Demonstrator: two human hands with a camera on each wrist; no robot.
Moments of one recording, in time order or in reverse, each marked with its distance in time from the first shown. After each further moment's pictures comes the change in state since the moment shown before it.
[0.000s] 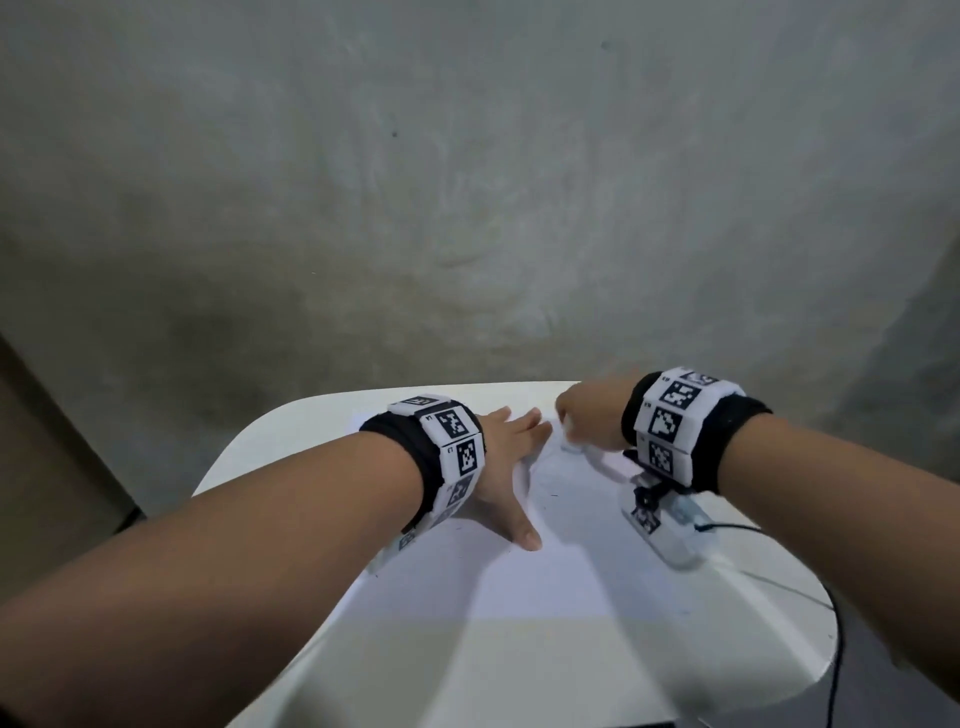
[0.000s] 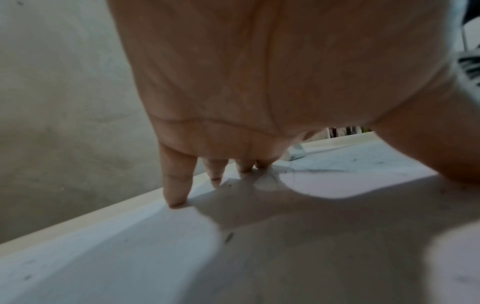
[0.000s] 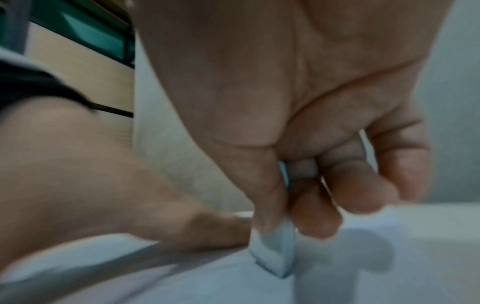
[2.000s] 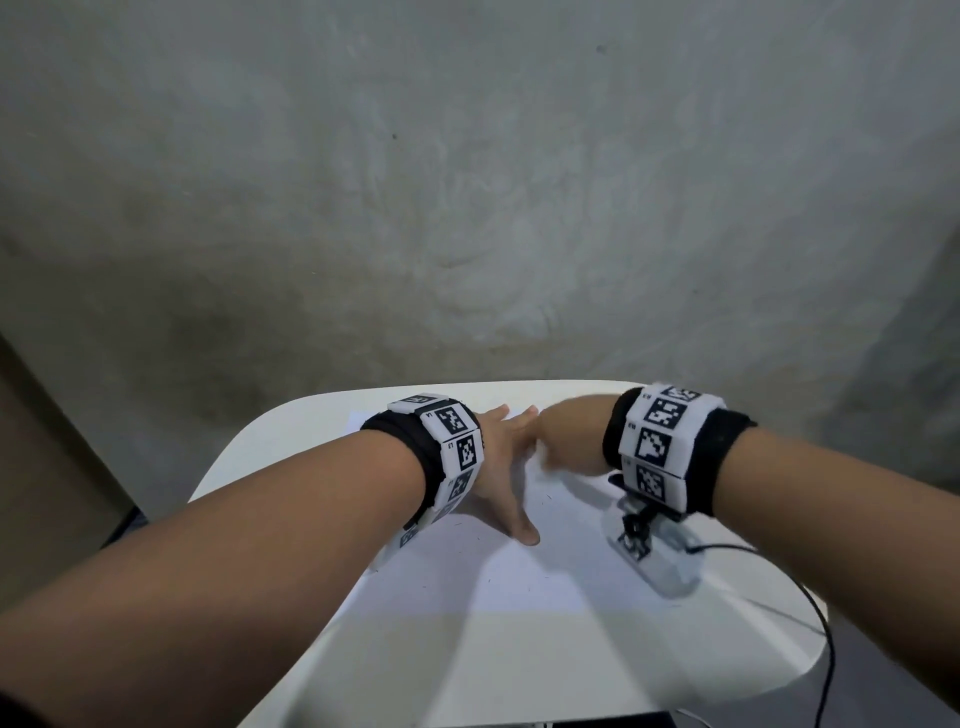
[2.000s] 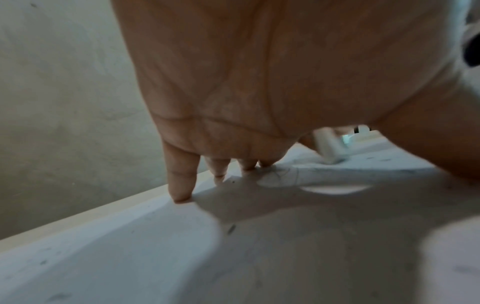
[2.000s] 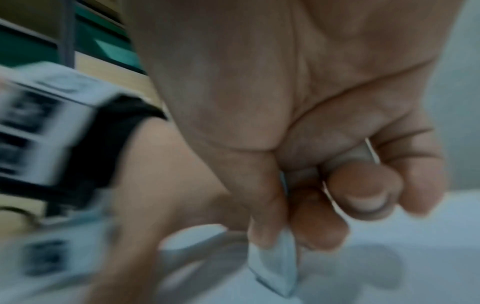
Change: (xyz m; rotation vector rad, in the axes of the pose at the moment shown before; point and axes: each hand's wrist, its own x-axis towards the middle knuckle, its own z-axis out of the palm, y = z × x) left_hand -0.003 0.003 0.000 -0.057 0.030 -0.026; right_hand -0.028 -0.034 -0.003 -0.143 -0.066 -0.172
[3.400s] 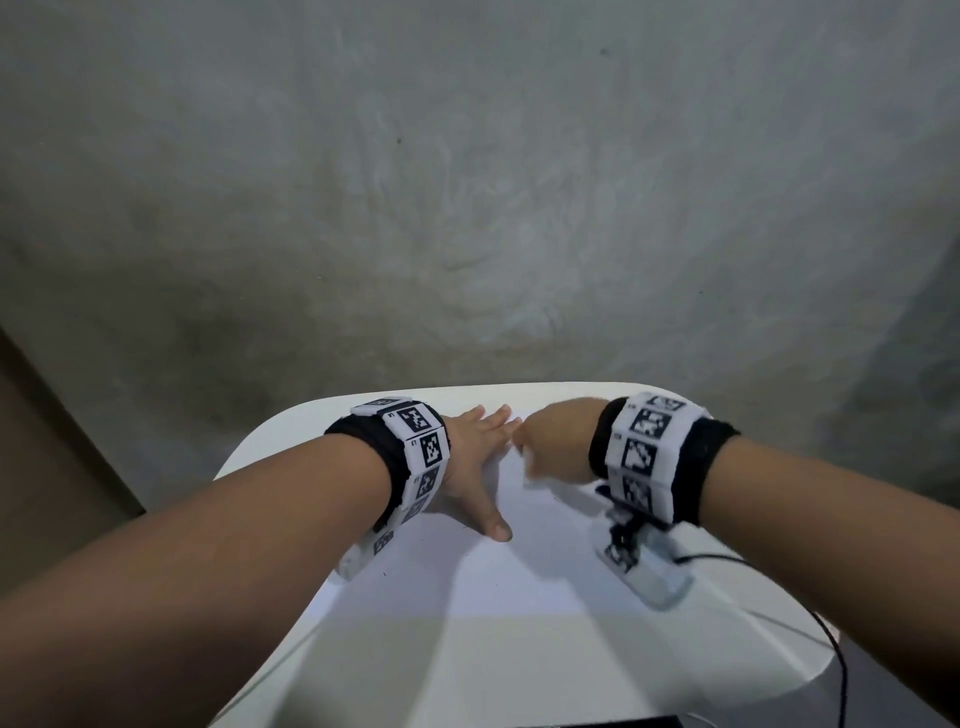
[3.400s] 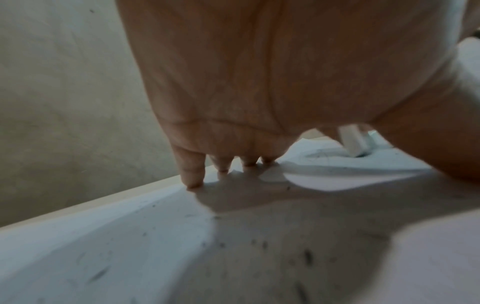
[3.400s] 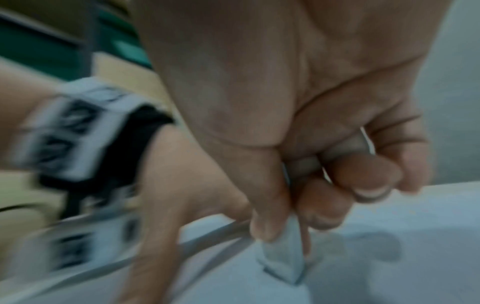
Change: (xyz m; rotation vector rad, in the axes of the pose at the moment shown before) left_hand -0.009 -0.025 0.004 0.030 -0.065 -0.015; right_hand 0.009 -0.009 -0.005 0.066 0.065 -0.004
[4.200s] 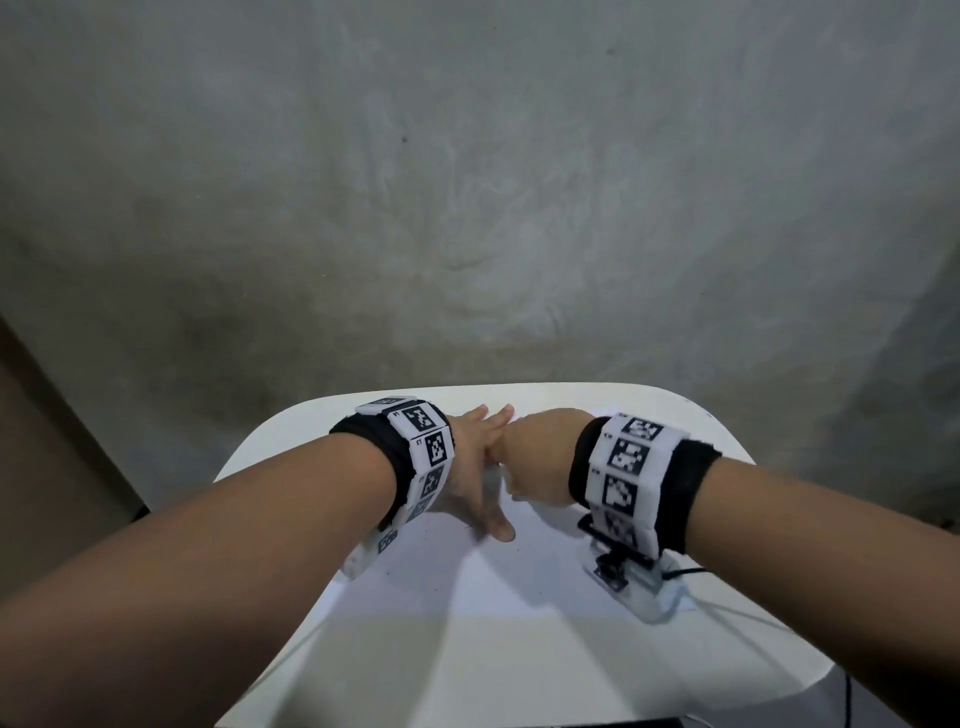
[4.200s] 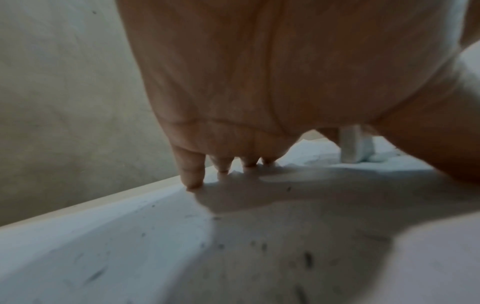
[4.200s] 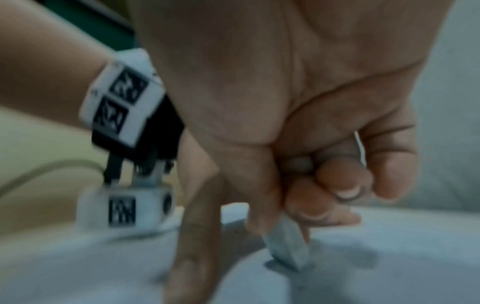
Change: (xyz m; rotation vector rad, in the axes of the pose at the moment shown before) left_hand -0.004 0.002 0.001 -0.087 0.054 -0.012; right_hand 0.012 -0.016 0.000 -0.071 -0.024 0.016
